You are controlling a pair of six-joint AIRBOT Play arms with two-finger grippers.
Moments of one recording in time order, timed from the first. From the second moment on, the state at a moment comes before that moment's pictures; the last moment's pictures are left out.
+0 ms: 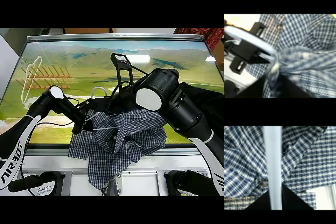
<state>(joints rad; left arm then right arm) -0.23 -1.41 1.07 0.89 -1.54 -0.04 0.82 -1.31 1.68 -1.45 1.36 2.22</state>
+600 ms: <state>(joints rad) -0.23 -1.41 1.07 0.89 -1.55 -0.04 0.74 -1.20 1.69 -1.41 1.46 2.08</state>
